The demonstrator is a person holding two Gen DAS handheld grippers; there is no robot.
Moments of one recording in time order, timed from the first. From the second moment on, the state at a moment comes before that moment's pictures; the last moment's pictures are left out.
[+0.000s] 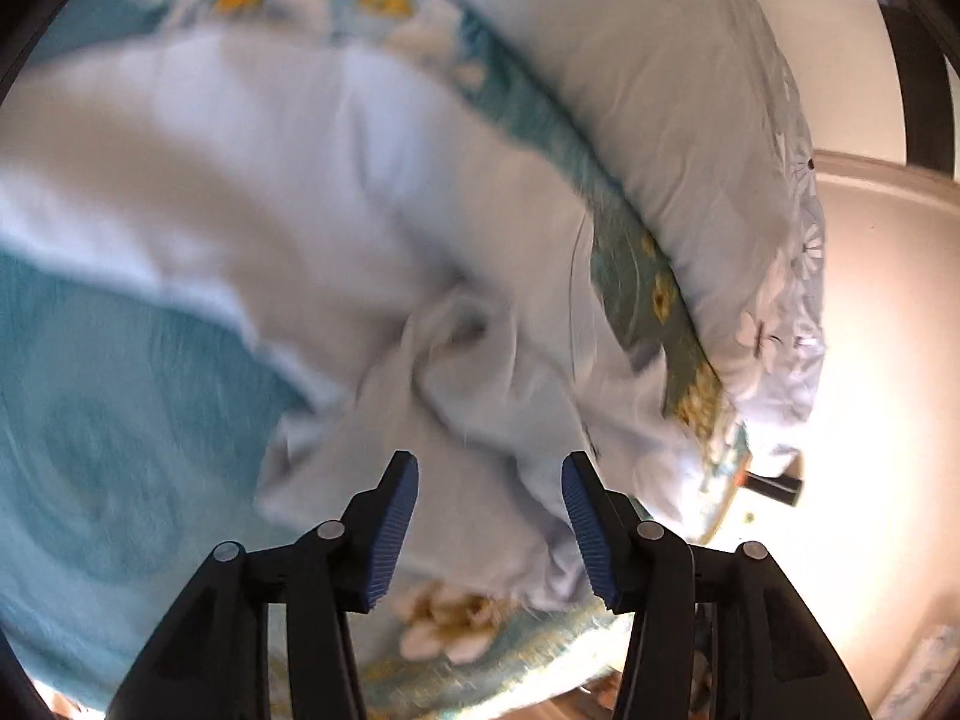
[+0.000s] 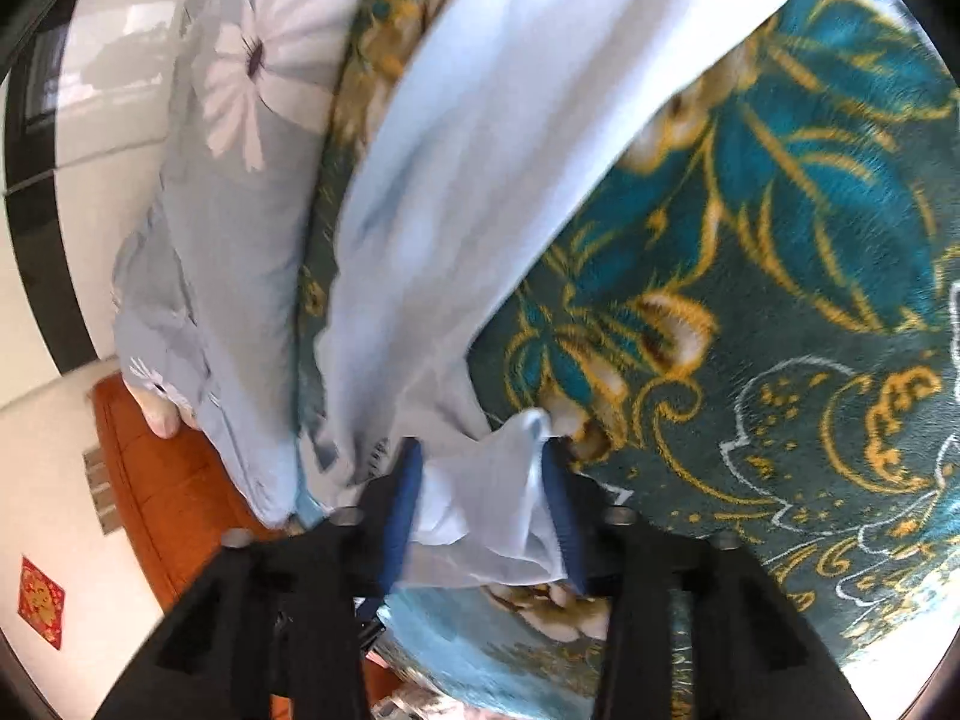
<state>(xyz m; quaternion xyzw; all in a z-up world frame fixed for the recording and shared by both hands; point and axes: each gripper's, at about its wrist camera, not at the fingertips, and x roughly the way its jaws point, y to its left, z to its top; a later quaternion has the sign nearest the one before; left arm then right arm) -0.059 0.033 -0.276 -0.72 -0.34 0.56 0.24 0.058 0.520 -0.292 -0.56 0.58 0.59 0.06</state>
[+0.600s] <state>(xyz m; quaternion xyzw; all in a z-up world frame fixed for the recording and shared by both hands) -0.098 0.067 -0.307 -0.76 -0.20 0.56 0.24 0.050 0.530 -0.328 -0.54 0.64 0.53 0.12</state>
